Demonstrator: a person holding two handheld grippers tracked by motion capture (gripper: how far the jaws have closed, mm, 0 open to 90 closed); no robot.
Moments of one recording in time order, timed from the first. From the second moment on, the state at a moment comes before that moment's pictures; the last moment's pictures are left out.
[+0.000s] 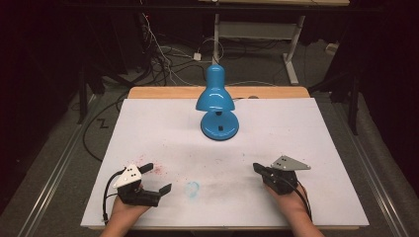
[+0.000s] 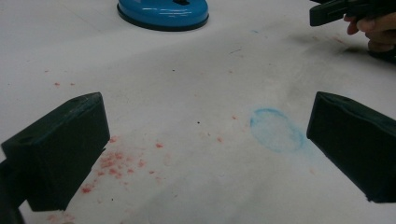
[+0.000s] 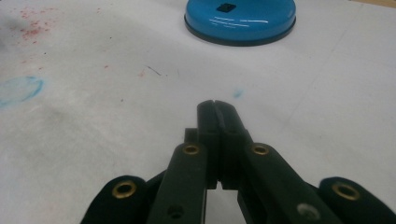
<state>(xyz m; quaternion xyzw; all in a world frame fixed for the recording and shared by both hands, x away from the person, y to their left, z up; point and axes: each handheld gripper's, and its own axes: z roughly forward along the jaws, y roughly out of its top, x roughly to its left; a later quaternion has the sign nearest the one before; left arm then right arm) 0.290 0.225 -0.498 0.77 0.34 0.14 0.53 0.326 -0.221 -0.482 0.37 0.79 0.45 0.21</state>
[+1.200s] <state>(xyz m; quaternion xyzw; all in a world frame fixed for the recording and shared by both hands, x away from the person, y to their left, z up) 0.292 0.224 -0.498 0.77 0.34 0.13 0.52 0.298 -0.249 -0.479 0.36 0.76 0.49 0.22</state>
